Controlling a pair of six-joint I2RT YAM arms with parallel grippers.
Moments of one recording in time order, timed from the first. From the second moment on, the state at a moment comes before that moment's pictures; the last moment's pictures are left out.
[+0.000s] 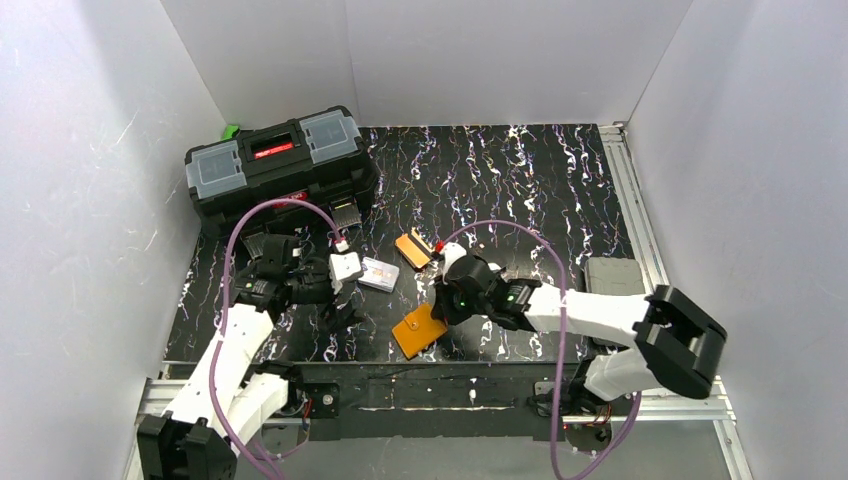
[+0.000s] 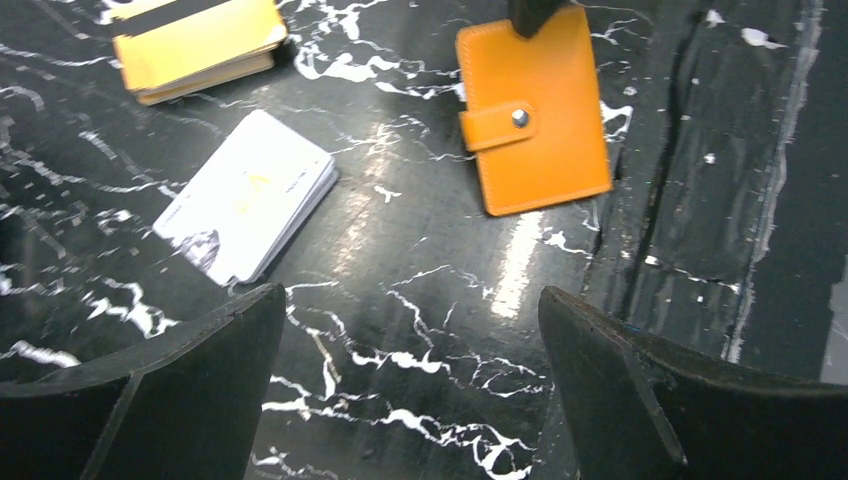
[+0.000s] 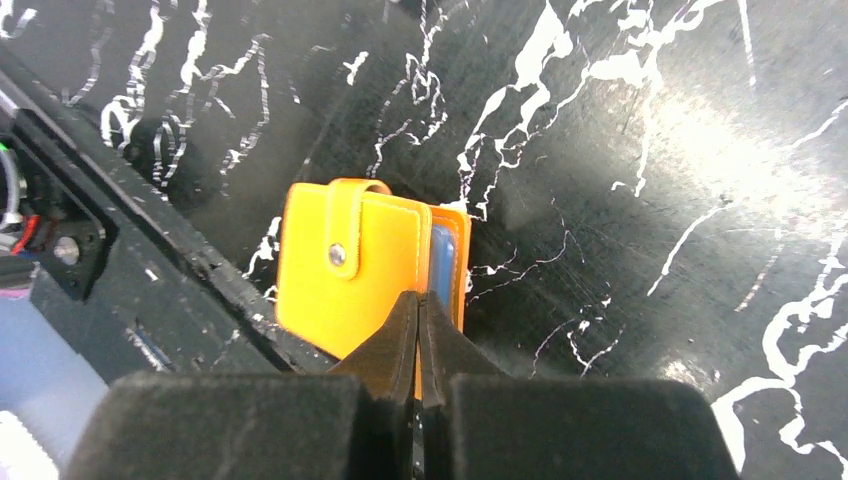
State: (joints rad) left arm -0.18 0.84 0.64 -0.74 0.82 0.79; right arm 1.04 1.40 0.69 -0.07 -0.02 0.54
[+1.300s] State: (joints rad) left arm -0.34 1.36 0.91 -0.78 1.14 0.92; right arm 1.23 1.18 0.94 -0.20 0.14 0.12
